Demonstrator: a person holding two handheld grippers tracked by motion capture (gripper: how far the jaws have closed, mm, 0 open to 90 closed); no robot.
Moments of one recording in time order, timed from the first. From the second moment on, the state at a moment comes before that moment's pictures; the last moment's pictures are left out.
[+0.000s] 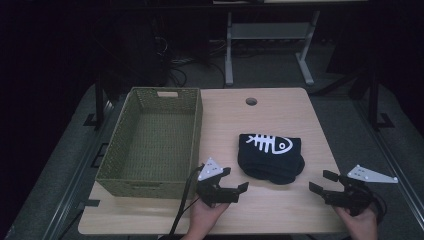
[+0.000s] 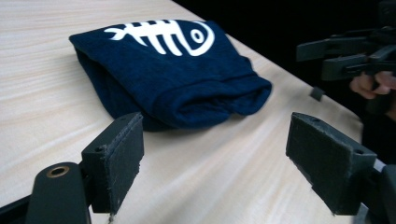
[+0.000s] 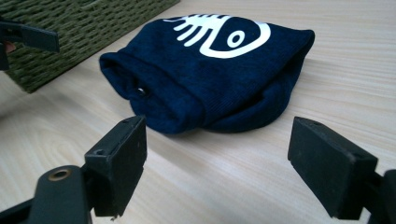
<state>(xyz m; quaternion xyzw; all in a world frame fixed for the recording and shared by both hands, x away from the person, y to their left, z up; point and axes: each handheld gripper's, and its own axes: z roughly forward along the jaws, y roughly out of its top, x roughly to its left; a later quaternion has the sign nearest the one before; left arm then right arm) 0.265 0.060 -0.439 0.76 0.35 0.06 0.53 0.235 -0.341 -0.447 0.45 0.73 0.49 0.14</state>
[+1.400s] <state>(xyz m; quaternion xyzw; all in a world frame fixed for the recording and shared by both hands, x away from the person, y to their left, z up) 0.373 0.013 -0.479 0.71 0.51 0.01 0.48 0.352 -0.316 -0.472 0.53 0.73 0.43 0.08</state>
